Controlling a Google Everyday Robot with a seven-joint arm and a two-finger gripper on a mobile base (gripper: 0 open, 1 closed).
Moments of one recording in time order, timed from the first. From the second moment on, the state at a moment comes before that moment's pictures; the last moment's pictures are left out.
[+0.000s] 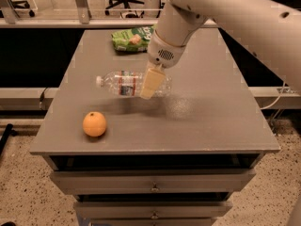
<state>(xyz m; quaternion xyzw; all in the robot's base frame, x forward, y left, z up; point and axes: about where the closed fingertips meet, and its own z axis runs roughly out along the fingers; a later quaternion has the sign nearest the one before) 0.576 -0.017 0.874 -0.64 0.74 0.11 0.15</state>
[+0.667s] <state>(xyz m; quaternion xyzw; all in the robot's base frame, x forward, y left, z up) 0.552 0.015 0.860 -0.64 0.74 0.13 0.14</state>
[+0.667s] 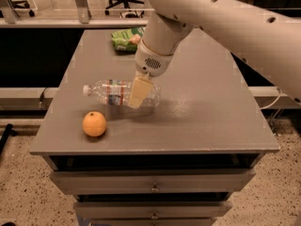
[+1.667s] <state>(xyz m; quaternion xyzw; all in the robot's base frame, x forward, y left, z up) 0.545 0.024 0.843 -0.63 0.76 0.12 0.10</state>
